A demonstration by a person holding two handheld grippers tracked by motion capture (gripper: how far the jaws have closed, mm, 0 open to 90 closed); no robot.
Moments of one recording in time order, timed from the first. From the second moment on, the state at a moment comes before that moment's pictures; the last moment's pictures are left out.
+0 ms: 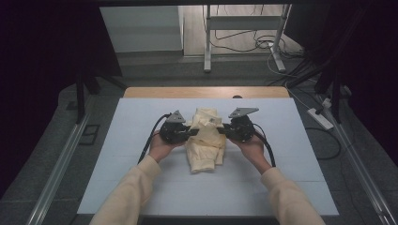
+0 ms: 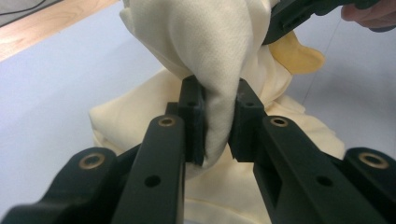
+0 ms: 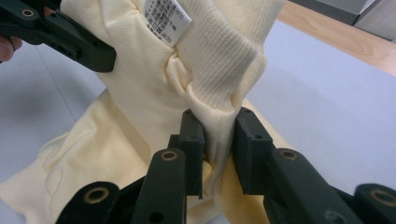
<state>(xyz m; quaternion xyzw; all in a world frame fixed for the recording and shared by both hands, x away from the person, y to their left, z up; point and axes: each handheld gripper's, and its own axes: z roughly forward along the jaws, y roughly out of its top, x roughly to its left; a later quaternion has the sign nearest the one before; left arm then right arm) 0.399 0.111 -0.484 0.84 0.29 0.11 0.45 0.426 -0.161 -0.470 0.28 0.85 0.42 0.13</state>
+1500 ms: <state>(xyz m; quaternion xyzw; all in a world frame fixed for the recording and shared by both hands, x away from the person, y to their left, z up) 0.367 0.115 -0.504 0.86 0.28 0.09 0.41 0.383 -0.164 -0.491 0.26 0.86 0.43 0.11</state>
